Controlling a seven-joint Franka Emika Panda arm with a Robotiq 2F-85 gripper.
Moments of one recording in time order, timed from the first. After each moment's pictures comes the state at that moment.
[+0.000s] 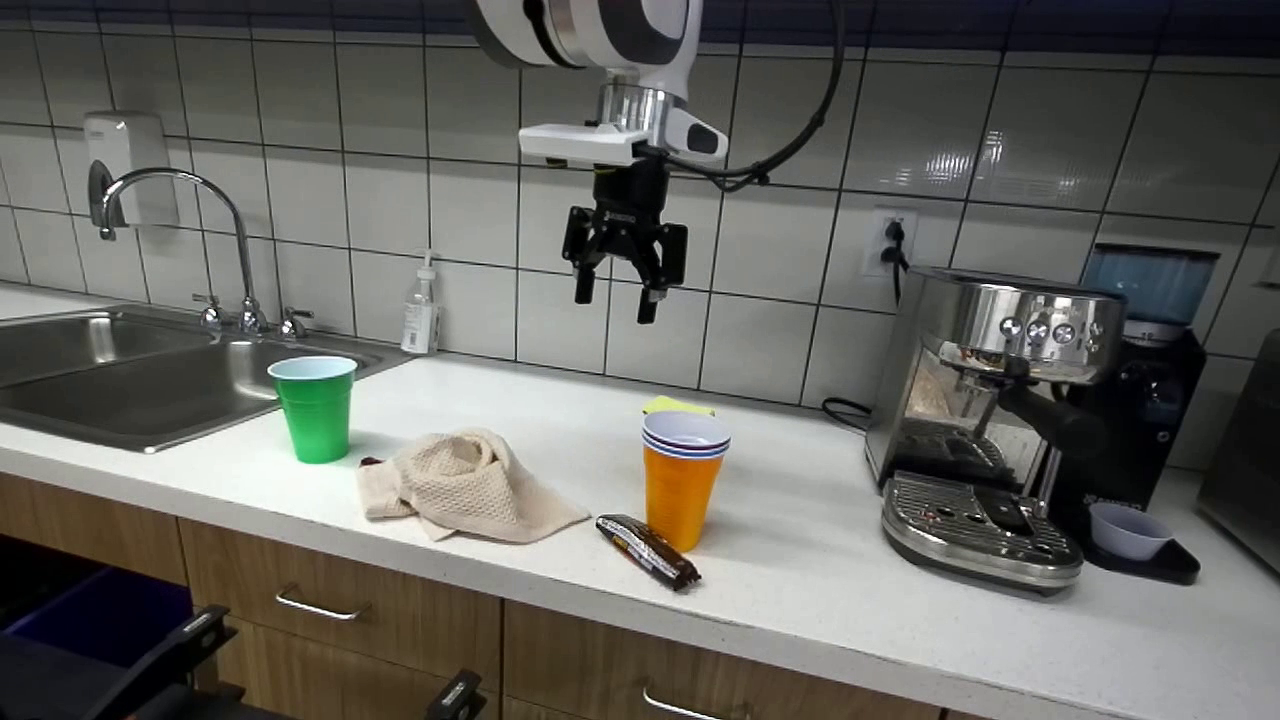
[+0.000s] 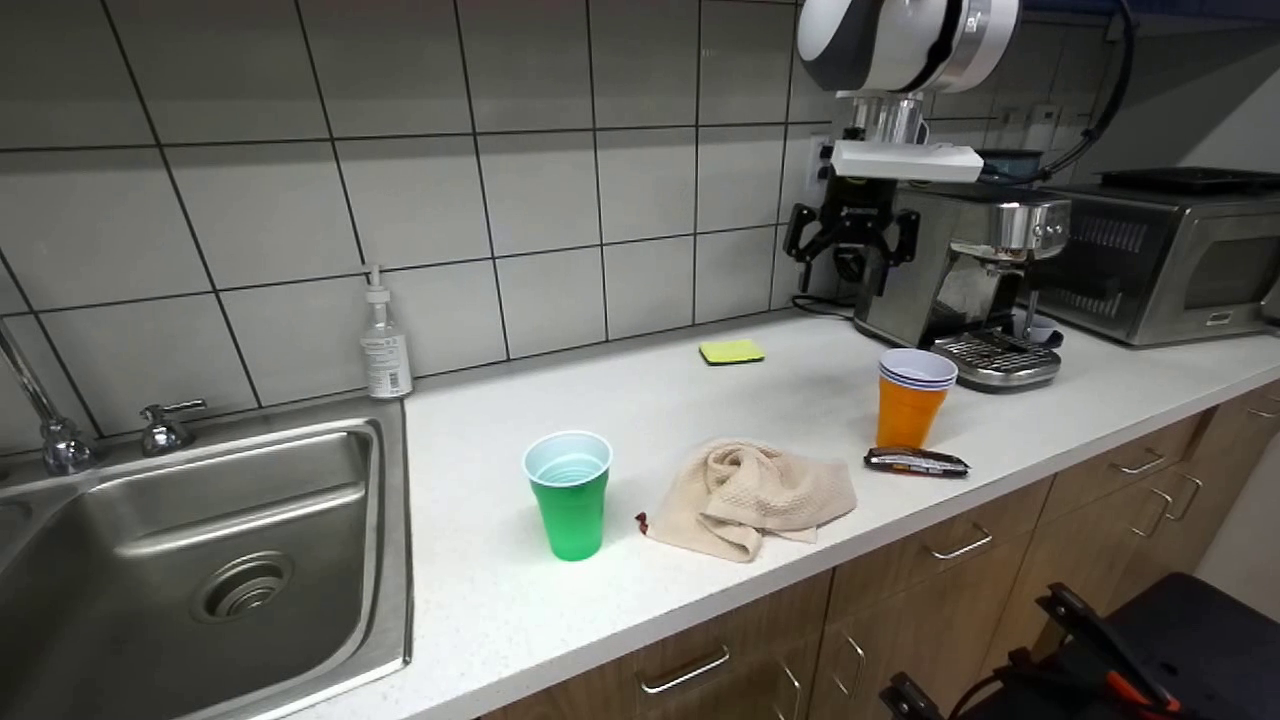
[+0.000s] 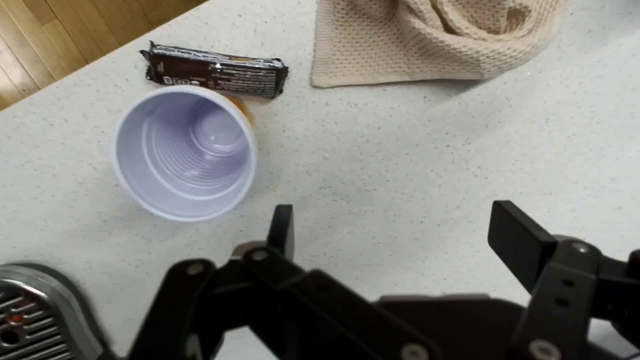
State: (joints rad) arm -0.11 0.08 -0.13 -2.17 0.08 2.25 0.10
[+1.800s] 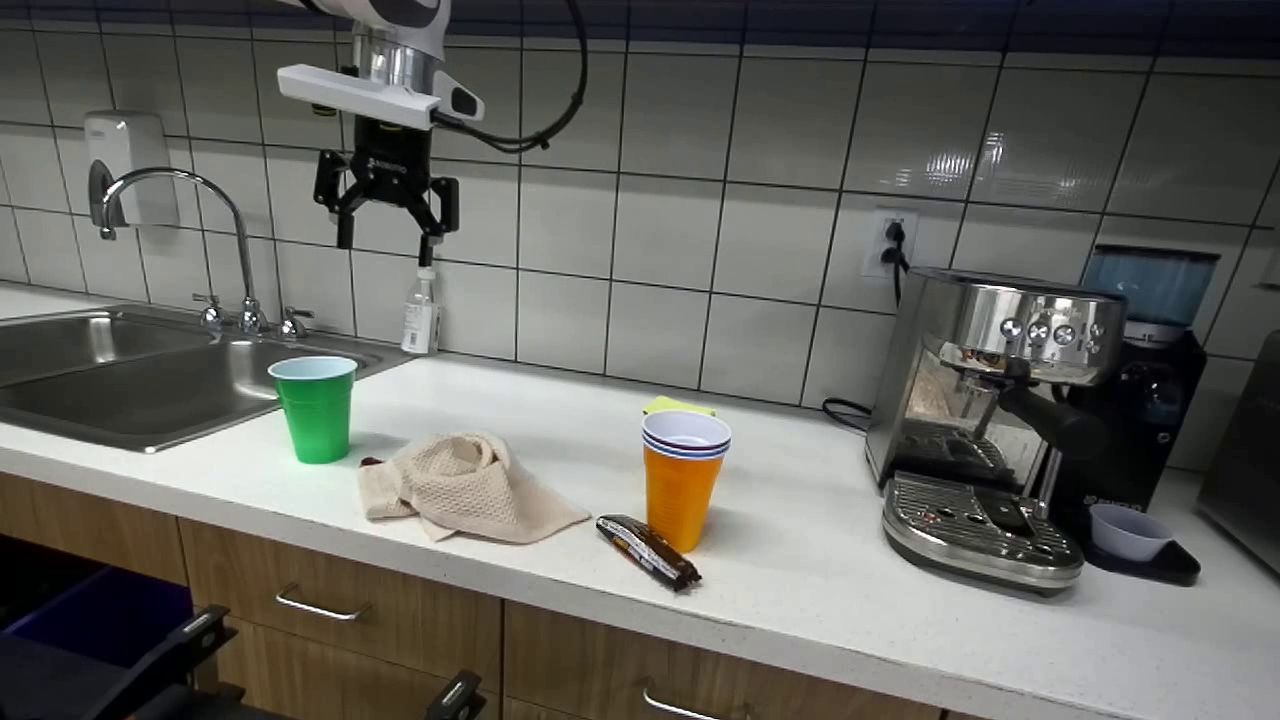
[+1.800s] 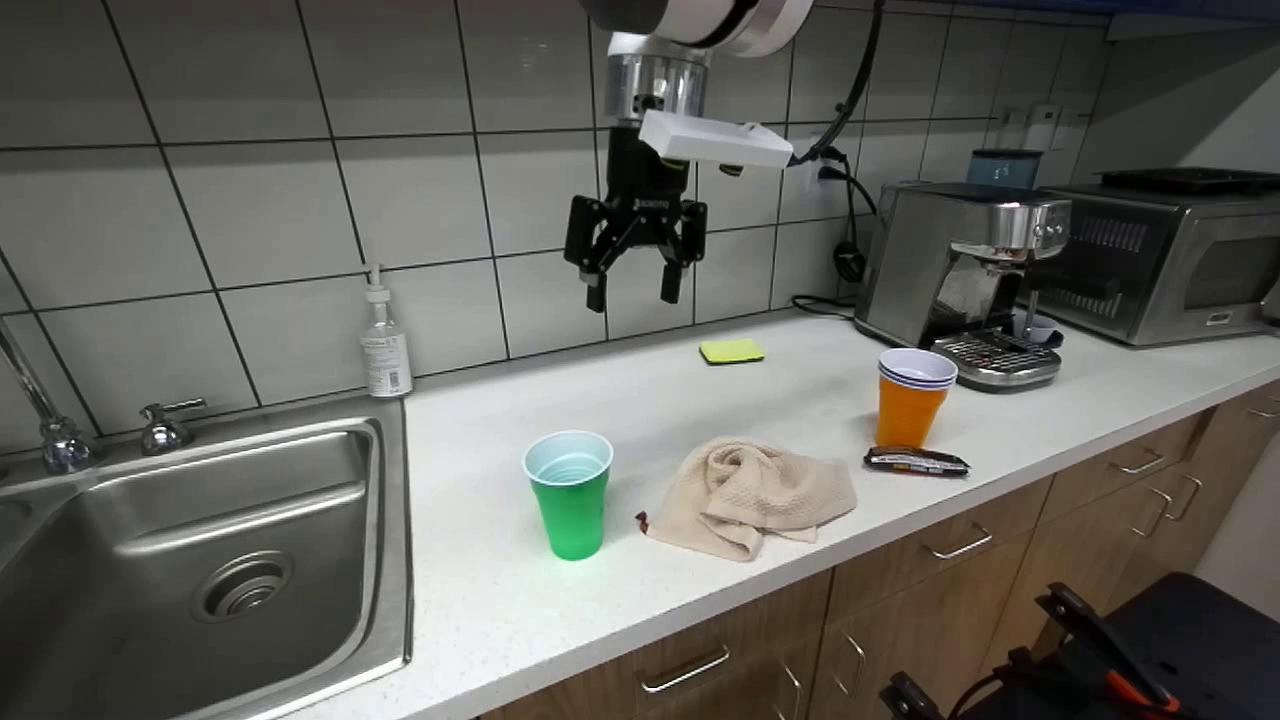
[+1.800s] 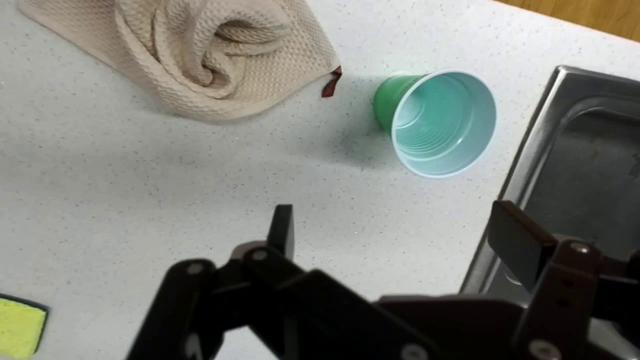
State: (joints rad) arm 0.13 0.03 0.12 -2.16 0.15 2.23 -0.10
